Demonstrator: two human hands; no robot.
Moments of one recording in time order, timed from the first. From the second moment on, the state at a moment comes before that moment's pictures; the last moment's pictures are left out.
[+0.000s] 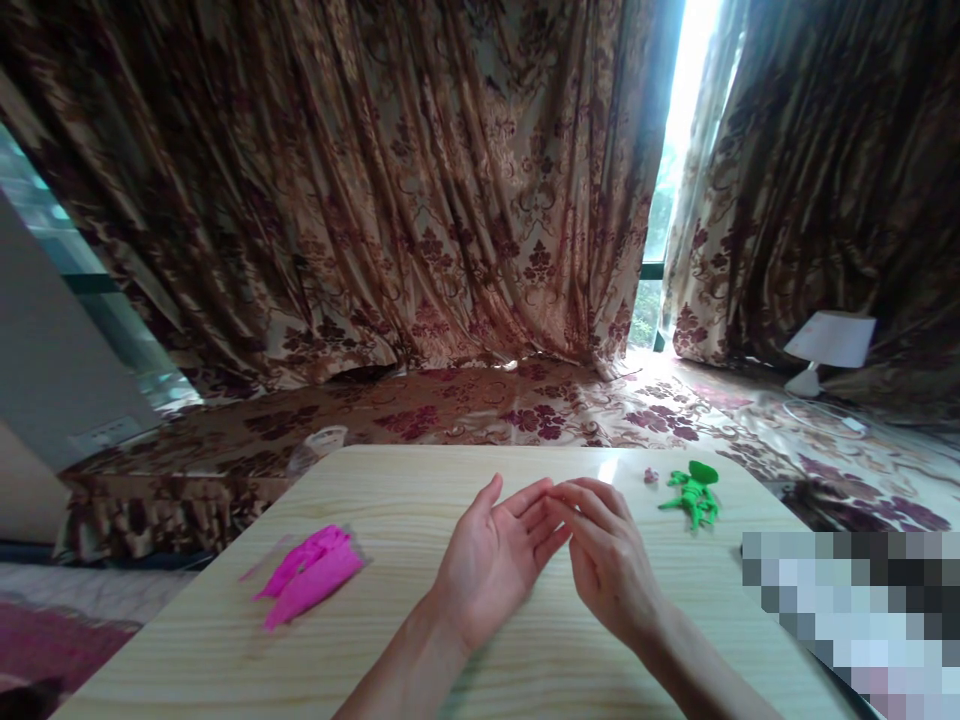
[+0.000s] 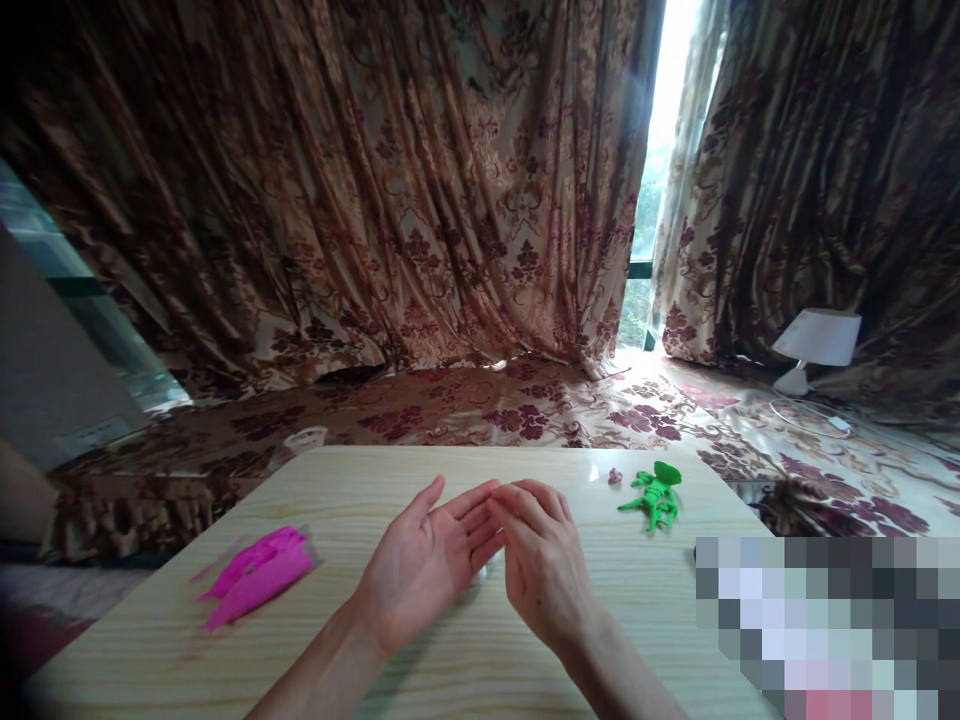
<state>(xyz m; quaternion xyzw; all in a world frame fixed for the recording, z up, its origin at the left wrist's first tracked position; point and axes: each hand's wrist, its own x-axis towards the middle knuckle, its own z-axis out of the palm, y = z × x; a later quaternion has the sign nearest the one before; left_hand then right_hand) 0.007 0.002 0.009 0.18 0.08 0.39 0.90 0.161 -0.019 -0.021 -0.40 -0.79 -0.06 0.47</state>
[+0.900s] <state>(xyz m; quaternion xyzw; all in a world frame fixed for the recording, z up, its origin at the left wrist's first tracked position) 0.008 0.002 0.011 0.24 0.14 0.36 0.89 0.157 -0.022 -0.017 -0.41 -0.80 -0.09 0.43</state>
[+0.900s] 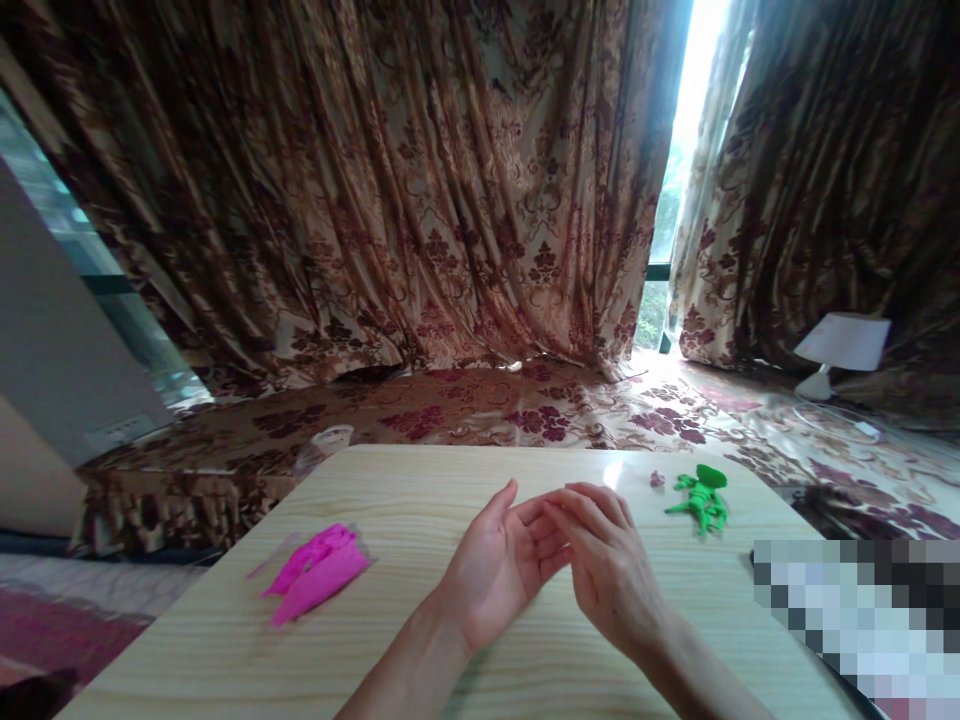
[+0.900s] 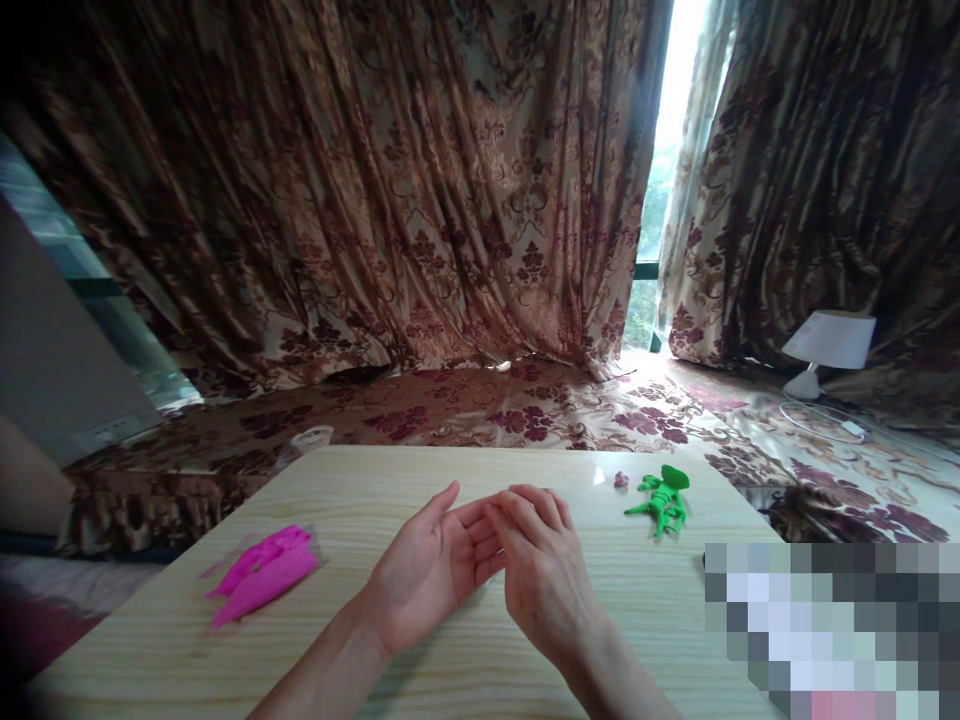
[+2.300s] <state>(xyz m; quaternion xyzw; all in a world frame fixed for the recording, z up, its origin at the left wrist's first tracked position) 0.008 0.004 -0.009 0.41 0.35 0.41 0.74 0.160 -0.019 -0.013 -0.41 -0.75 -0.04 0.51</state>
